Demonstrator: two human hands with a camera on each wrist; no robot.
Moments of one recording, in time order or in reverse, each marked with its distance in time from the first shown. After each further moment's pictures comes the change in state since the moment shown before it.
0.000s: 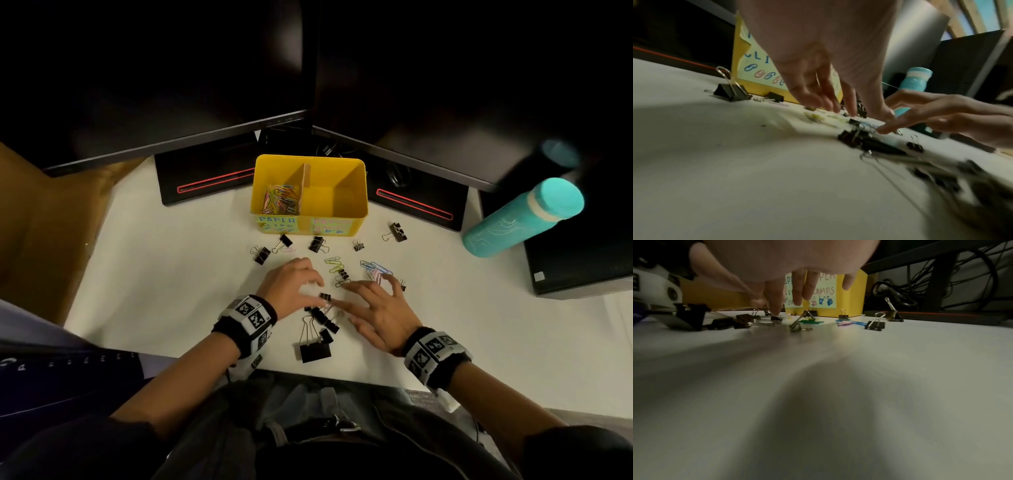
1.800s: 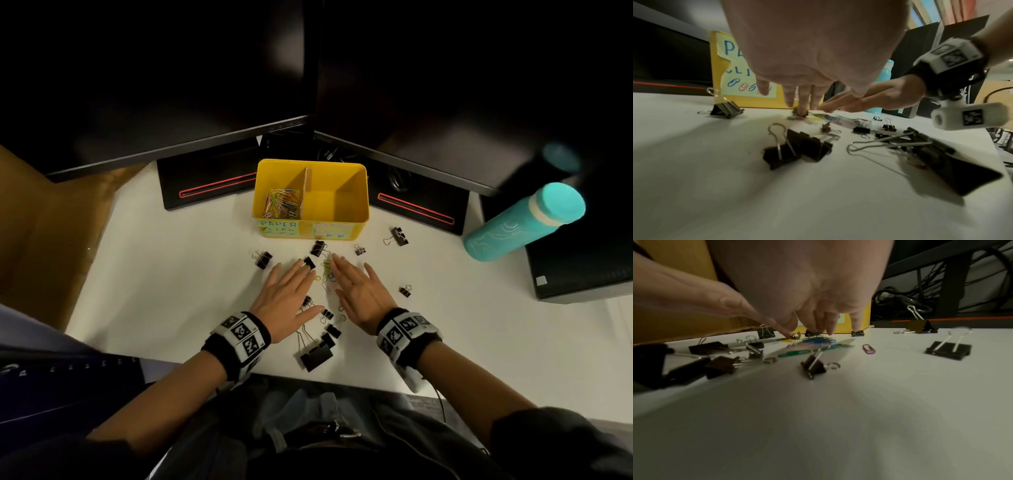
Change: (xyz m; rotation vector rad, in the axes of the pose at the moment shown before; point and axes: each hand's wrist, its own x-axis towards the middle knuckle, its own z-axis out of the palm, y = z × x) left_hand -0.019 -0.004 0.010 0.415 -0.134 0.015; right_hand 0.054 -0.012 -0.003 0.093 -0.049 0.150
